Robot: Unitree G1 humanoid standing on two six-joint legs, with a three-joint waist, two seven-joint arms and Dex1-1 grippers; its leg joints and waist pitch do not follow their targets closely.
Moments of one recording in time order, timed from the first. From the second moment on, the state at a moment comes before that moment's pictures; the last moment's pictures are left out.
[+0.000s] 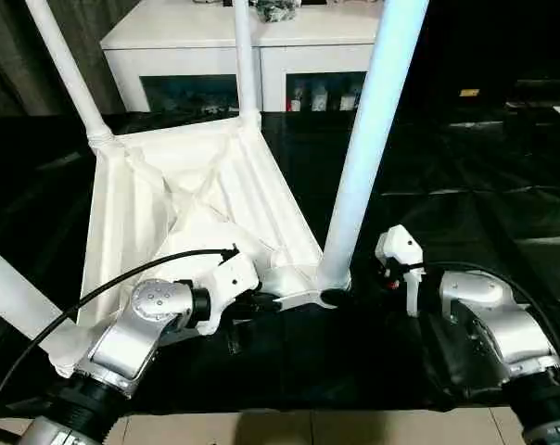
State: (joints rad) left arm -0.31 0.42 -0.32 0.17 -0.05 0.22 -0.97; right arm -0.35 -0.45 0.19 0.25 0.20 0.22 1.01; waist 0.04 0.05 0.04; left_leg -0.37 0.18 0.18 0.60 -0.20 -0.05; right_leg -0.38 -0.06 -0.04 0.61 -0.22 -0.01
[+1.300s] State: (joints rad) left arm -0.51 0.08 -0.27 0.43 0.10 0.40 -0.42; right arm -0.43 0.02 0.09 0.51 0.03 0.15 0.16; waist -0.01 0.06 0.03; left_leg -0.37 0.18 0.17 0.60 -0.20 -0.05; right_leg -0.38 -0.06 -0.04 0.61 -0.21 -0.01
